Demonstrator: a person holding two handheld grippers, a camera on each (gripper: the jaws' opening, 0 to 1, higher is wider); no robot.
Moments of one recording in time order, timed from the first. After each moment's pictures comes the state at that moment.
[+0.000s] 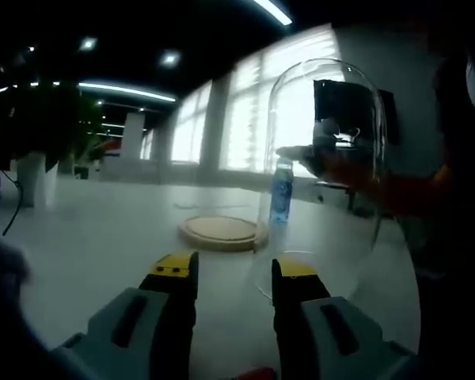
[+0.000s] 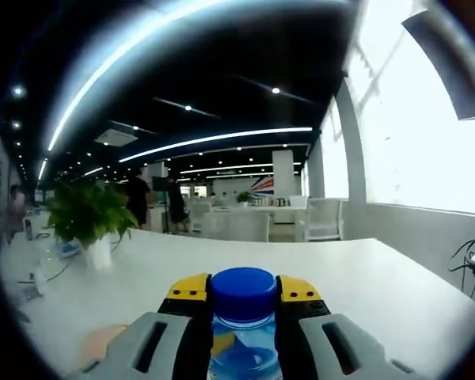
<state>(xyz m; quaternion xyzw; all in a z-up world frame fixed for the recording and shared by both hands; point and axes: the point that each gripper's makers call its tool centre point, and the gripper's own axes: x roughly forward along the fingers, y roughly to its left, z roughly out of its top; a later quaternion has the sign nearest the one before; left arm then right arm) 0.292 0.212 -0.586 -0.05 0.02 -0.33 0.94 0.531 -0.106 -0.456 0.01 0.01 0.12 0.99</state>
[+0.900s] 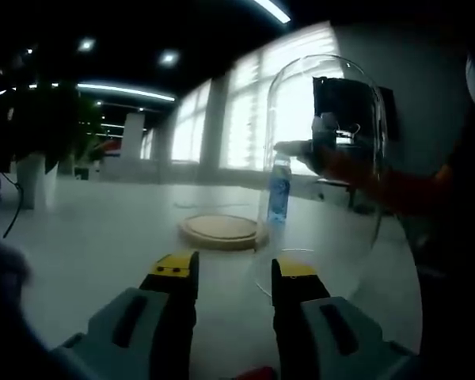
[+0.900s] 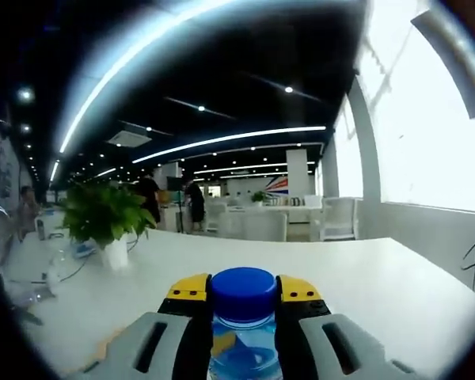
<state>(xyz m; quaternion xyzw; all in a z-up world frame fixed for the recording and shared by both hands) 0.293 0.213 -0.587 -0.04 0.02 -0.33 0.94 0.521 -0.075 -0.456 0.01 0.01 0.16 0.99</state>
